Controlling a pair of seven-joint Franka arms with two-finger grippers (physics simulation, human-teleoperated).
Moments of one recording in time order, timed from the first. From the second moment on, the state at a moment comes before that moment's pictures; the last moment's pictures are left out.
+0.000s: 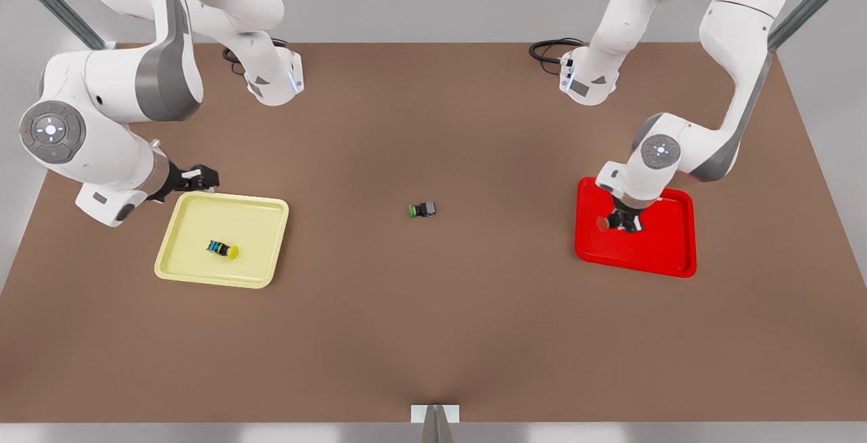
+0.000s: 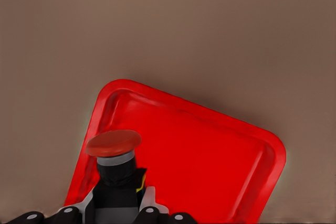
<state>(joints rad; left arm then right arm) 1.22 0.35 -1.31 -2.28 0.70 2.27 0.81 0.13 0.29 0.02 -1.22 -0.07 1.31 -0.10</state>
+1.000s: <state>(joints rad) -0.18 0.14 0.13 -1.45 0.12 1.44 -0.12 0.13 0.29 0.02 -1.21 -0.07 1.31 -0.10</state>
